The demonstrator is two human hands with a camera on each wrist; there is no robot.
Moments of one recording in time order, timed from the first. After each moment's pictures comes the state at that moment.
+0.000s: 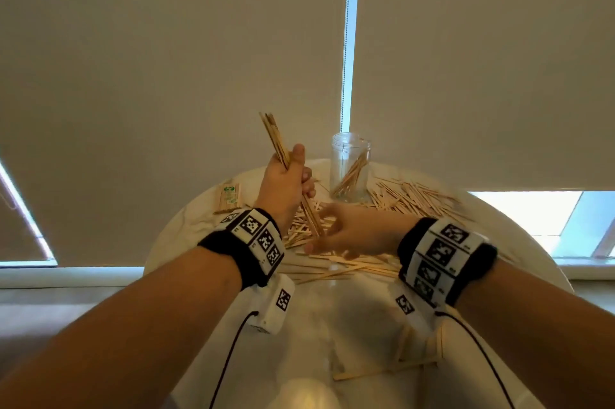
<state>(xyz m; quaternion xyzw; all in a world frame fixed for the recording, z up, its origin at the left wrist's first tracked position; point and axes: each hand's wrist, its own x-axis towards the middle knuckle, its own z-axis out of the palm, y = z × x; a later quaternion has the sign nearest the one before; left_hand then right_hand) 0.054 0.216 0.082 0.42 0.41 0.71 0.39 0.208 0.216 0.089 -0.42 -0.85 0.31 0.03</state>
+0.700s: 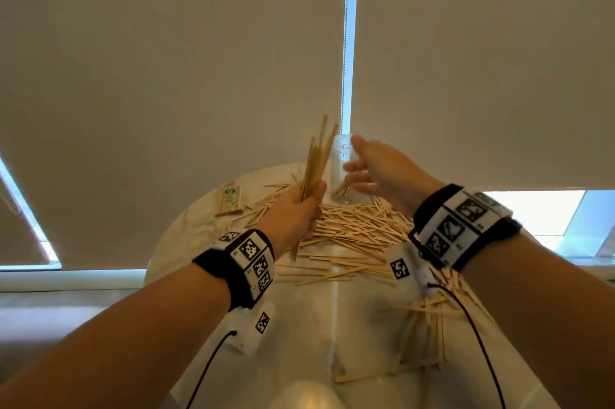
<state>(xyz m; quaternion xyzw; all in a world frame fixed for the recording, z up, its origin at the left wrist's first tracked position) 0.051 0.198 0.056 0.55 0.50 0.53 0.40 0.219 0.243 0.132 -0.43 -0.66 0.48 0.38</state>
